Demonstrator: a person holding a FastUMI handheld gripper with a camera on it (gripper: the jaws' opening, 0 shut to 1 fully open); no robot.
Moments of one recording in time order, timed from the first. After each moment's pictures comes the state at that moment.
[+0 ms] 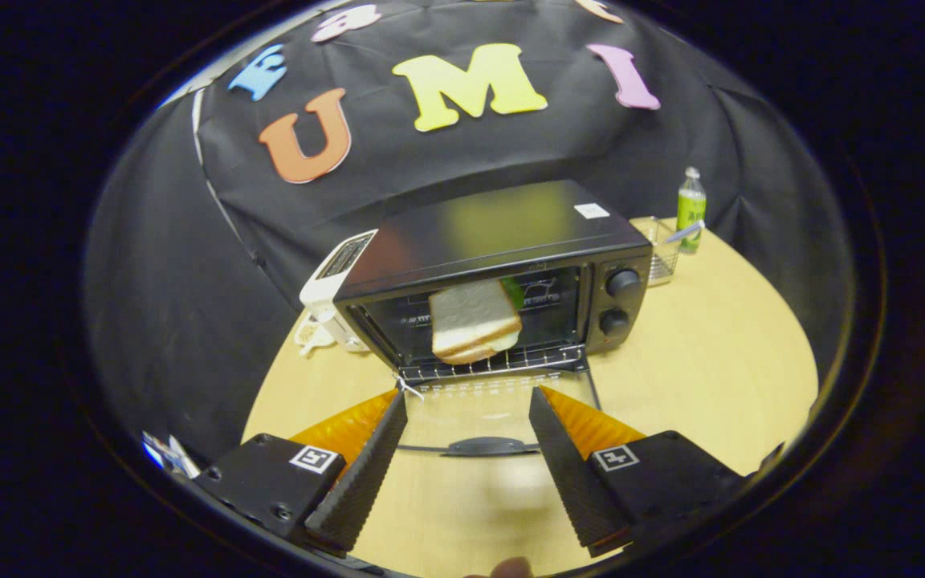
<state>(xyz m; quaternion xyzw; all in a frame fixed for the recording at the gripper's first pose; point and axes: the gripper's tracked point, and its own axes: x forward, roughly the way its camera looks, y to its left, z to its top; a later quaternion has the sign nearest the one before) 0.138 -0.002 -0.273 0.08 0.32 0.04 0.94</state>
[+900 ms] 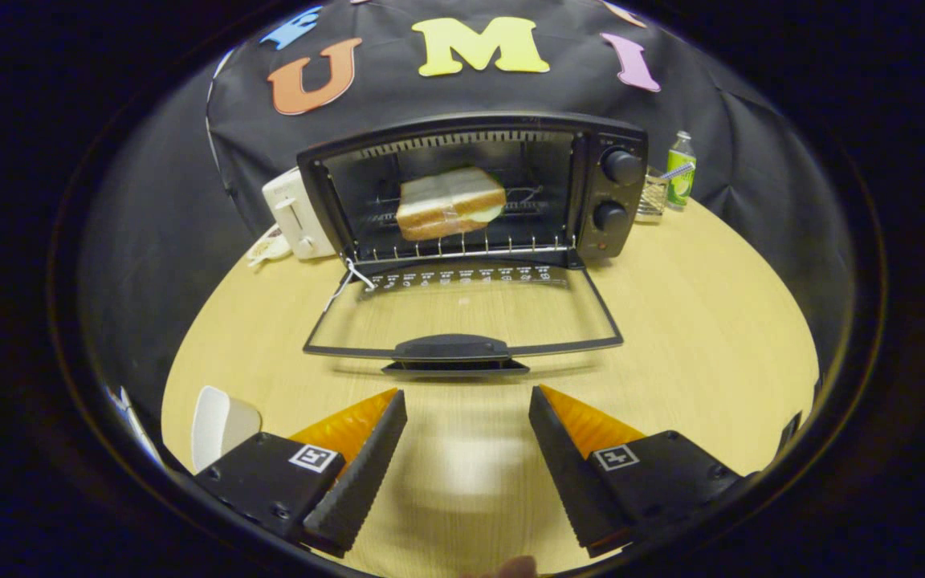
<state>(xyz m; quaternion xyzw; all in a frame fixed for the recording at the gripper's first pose) 0.108 0.007 -0.420 0.03 0.37 0.00 0.93</state>
